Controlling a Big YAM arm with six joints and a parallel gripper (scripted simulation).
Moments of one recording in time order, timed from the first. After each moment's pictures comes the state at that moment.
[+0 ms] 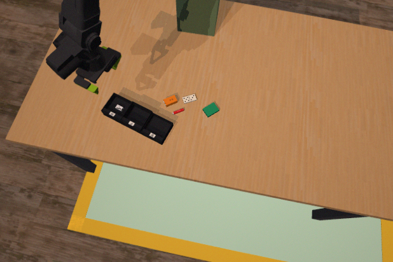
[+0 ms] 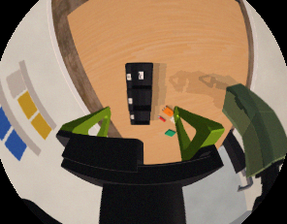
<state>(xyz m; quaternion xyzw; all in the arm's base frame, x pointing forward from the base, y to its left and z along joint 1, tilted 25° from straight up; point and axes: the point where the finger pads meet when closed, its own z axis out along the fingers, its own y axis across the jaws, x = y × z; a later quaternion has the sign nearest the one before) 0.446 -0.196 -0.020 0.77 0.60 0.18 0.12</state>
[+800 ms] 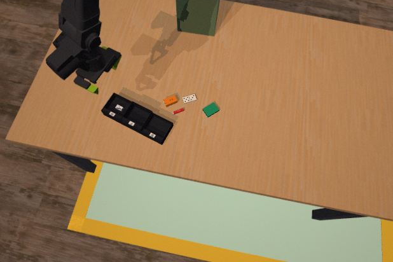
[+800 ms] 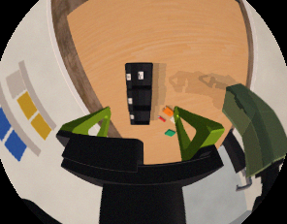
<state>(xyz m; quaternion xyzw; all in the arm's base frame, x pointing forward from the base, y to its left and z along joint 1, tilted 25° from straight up) 0.446 -0.196 -0.020 0.77 0.60 0.18 0.12</state>
